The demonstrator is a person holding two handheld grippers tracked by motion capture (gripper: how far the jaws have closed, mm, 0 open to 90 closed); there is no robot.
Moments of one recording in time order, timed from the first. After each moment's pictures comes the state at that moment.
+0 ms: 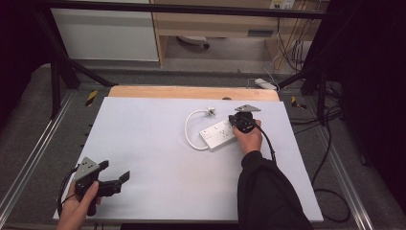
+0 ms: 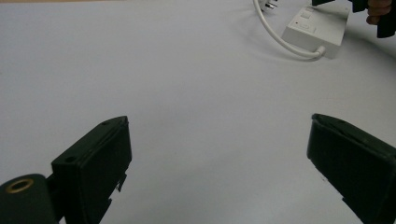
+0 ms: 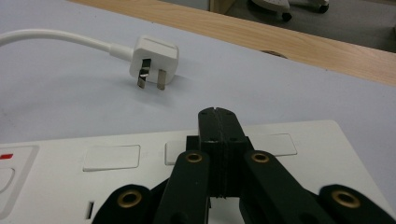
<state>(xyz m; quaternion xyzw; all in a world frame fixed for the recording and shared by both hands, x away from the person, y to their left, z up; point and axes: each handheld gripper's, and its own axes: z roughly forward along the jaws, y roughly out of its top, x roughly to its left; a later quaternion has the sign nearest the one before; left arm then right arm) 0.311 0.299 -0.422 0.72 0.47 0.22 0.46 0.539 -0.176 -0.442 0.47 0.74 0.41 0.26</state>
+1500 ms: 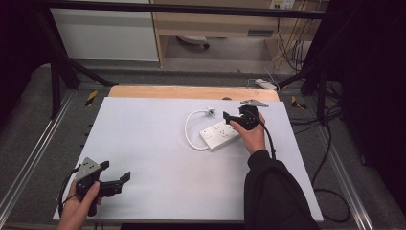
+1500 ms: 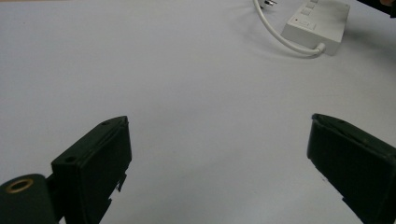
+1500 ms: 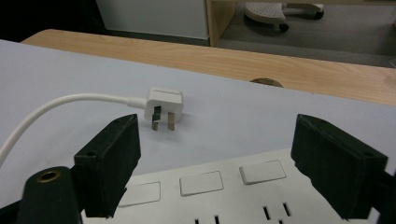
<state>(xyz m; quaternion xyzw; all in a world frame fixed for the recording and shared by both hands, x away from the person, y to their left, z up) 0.311 0.297 -0.423 0.72 0.46 0.22 0.46 0.534 -0.181 -0.411 0.50 0.70 0.45 0.24</state>
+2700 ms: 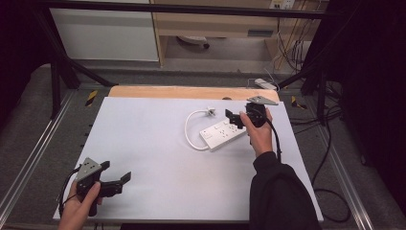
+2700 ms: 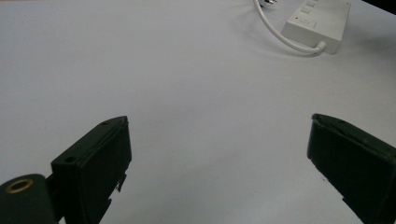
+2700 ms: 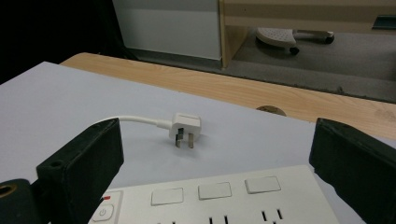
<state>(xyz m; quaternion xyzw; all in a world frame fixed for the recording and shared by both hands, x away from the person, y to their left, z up) 0.311 0.296 -0.424 0.73 0.46 0.22 0.46 0.509 -0.192 -0.375 0.47 0.69 0.49 0.25</state>
